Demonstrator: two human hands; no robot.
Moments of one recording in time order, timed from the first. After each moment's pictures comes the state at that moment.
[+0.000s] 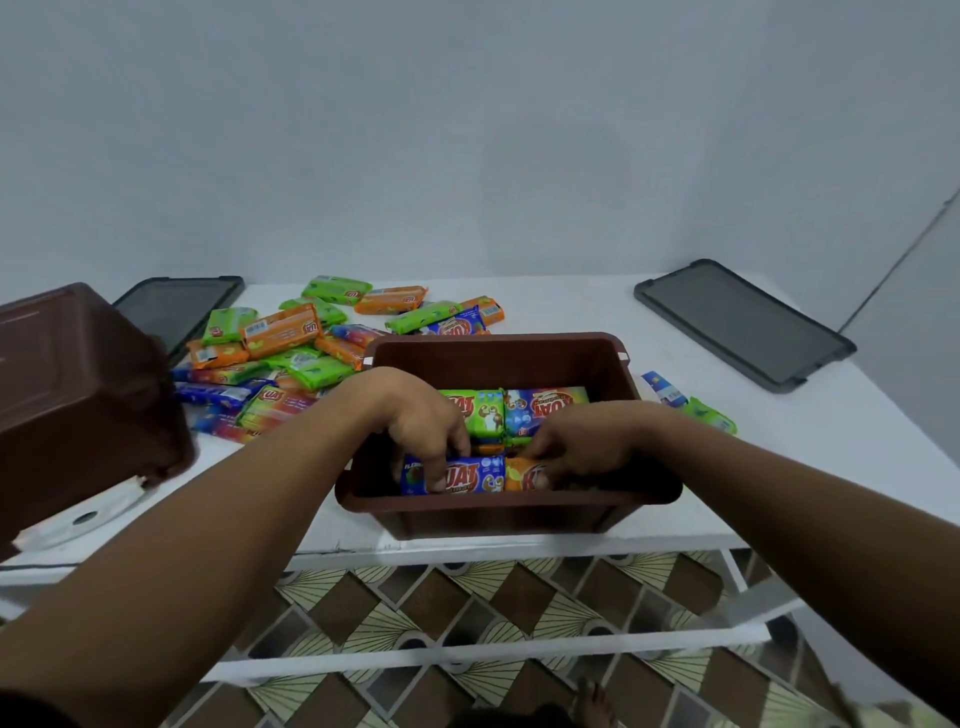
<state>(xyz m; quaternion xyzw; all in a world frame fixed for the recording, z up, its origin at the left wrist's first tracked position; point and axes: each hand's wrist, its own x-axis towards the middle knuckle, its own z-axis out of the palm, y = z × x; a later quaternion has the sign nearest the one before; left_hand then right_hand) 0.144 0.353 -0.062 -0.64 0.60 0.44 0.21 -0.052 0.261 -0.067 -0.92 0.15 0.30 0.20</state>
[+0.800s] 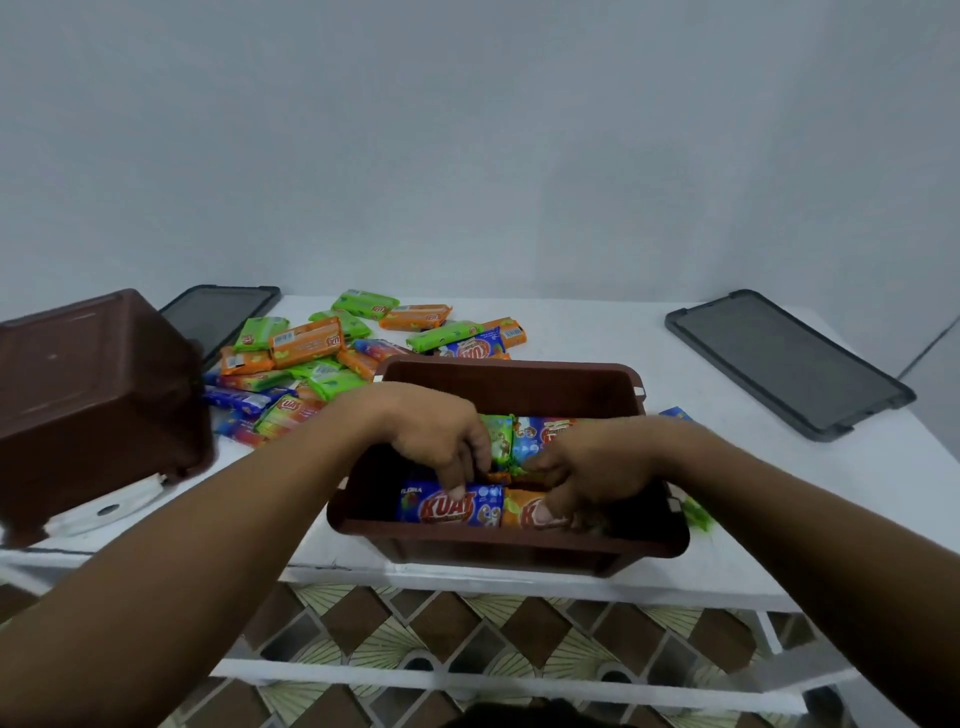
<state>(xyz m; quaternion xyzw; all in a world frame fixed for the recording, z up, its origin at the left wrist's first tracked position) 0.141 0.351 -0.050 -0.65 0.63 0.41 0.09 -0.049 0.247 -0.052 -0.92 0.13 0.32 0.17</state>
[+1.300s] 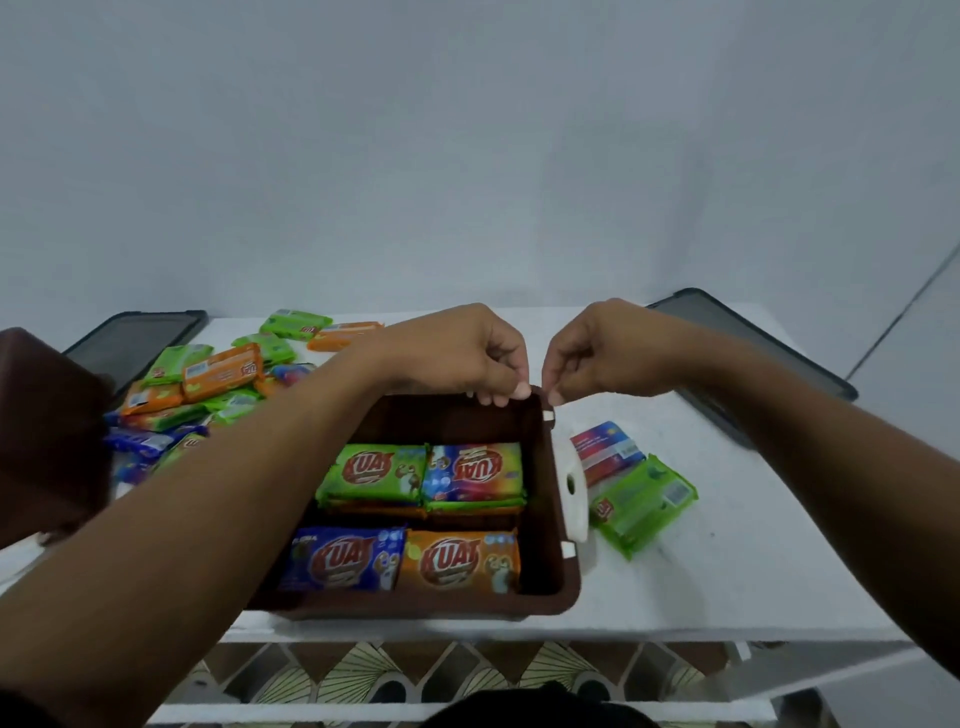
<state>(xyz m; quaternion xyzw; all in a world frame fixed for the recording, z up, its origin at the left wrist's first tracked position) 0.083 0.237 -0.009 -0.65 0.65 0.34 -0.21 -0.106 0.123 0.002 -0.94 0.21 0.01 0.28</state>
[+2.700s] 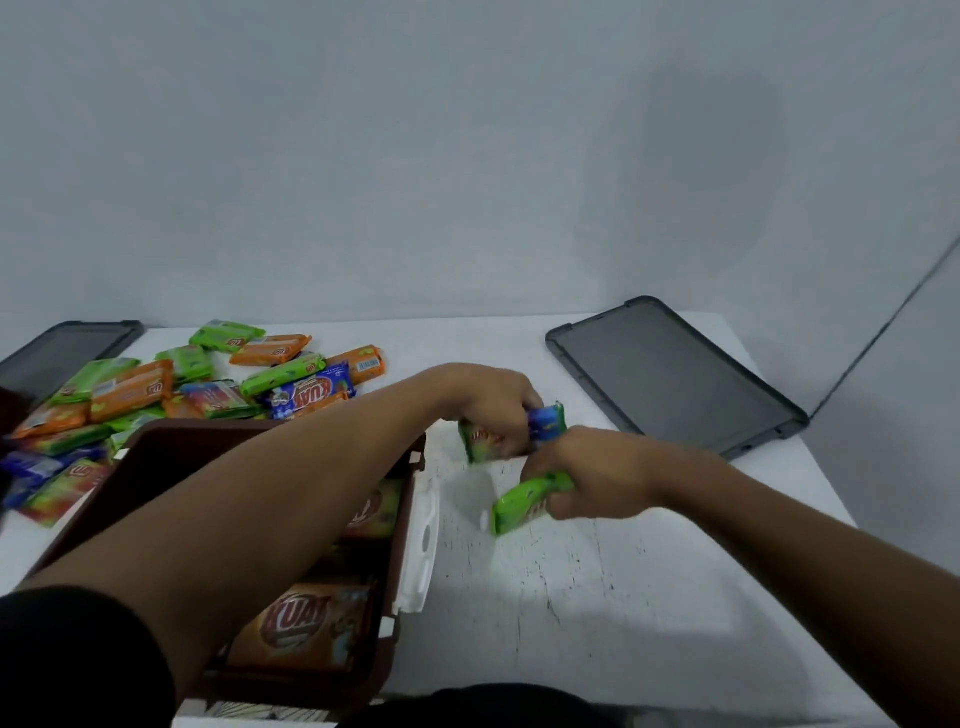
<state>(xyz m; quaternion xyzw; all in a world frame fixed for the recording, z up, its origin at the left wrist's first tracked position) -0.007 0.083 -0.083 -0.71 0.59 0.37 0.02 -0.183 0.044 -0.098 -0.96 0.08 0.14 0.22</state>
